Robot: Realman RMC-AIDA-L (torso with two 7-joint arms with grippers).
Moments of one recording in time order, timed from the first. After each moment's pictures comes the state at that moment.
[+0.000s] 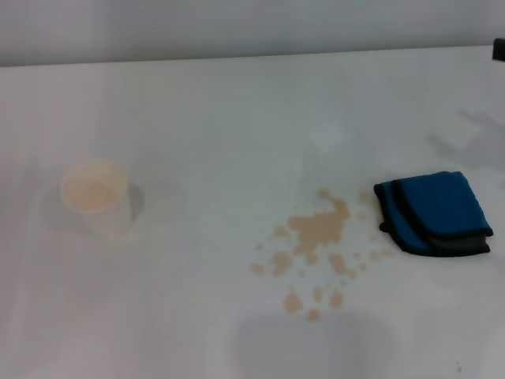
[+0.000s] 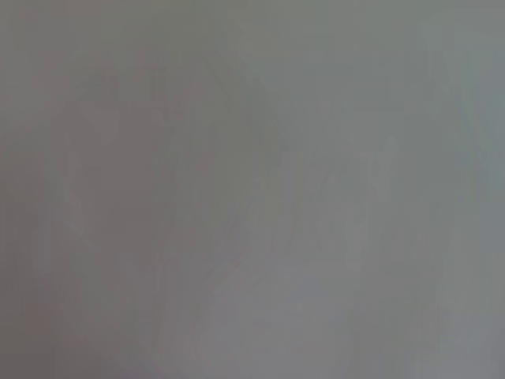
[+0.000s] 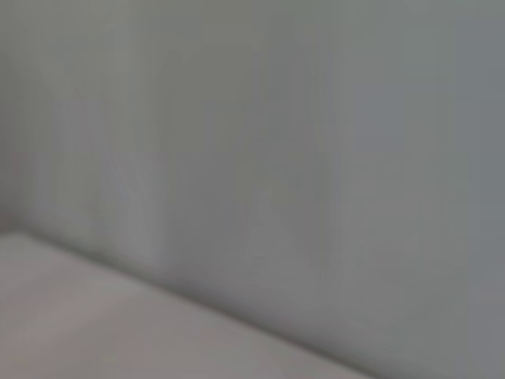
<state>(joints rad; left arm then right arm) -0.15 -2.07 1.12 0.17 -2.78 -1.30 2.70 0.15 1.99 -0.75 -1.43 1.30 1.44 -1.22</state>
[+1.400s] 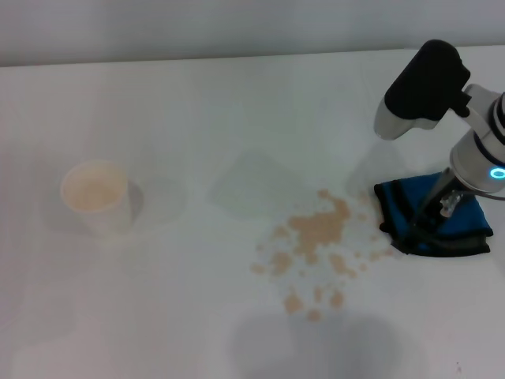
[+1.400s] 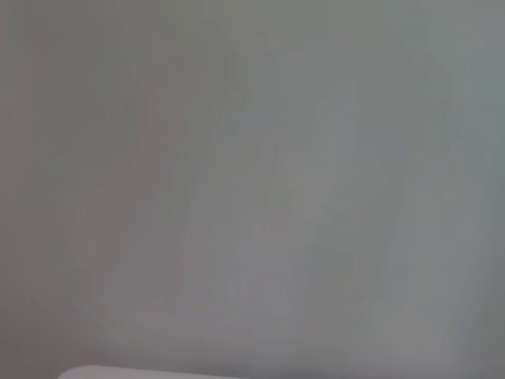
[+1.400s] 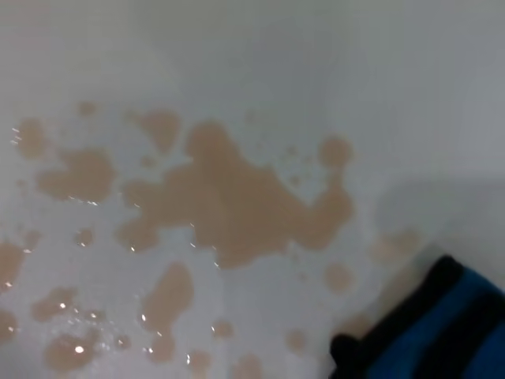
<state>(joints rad) -0.21 -2.07 1.14 0.16 -2.73 -1.19 2.71 0.52 2.02 -1.53 -1.29 0.42 1.54 -0.56</state>
